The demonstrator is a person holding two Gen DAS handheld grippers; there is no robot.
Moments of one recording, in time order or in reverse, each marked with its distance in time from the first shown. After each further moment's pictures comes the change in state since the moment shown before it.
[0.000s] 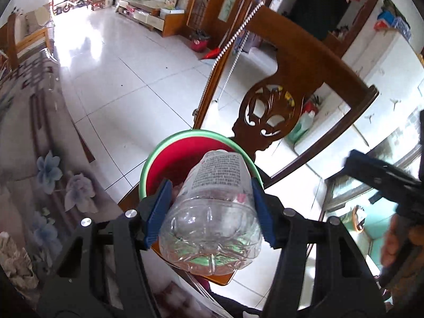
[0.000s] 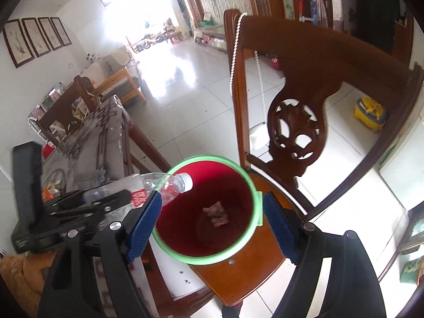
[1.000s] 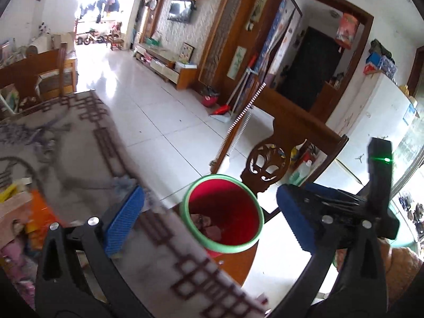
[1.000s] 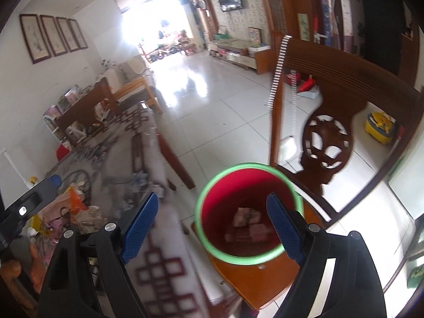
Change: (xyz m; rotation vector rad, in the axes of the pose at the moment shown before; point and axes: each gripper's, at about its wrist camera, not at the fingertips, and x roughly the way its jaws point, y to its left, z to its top) left arm -0.188 0.050 -0.042 -0.061 -0.331 0.022; right arm -0.009 0.106 -0.014 -0.049 -0.079 0.061
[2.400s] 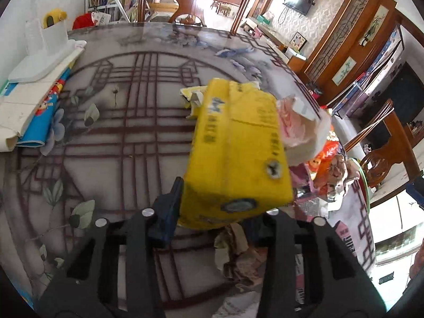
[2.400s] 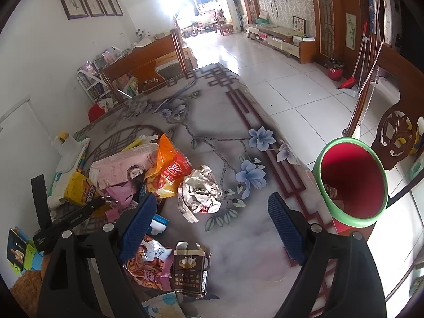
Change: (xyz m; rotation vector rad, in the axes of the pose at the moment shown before) left arm -0.105 0.318 -0.130 -0.366 0.127 0.382; right arm 0.038 0.238 -0.073 -0.124 0.116 0.101
